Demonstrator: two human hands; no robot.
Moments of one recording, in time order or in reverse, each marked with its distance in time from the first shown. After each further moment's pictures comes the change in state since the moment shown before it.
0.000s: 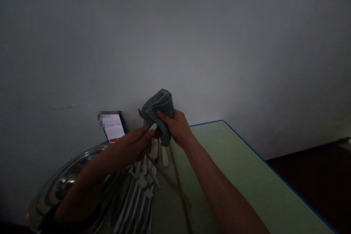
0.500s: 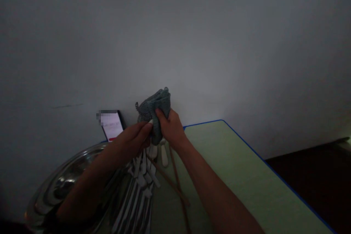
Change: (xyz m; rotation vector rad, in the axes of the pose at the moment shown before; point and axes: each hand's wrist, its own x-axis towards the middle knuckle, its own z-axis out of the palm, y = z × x) left_hand 0.006 0.002 0.003 -0.022 0.079 -0.065; right_hand -0.004 -0.006 0.010 -0.455 0.123 -0.190
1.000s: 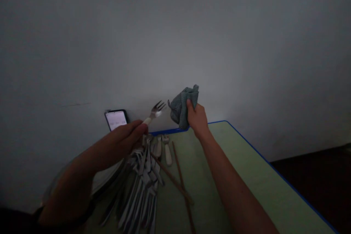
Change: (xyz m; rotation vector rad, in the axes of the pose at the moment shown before) left_hand -0.013 0.006 -0.031 0.230 -0.093 0.001; right_hand 0.024 0.025 -0.041 -0.280 0.244 0.057
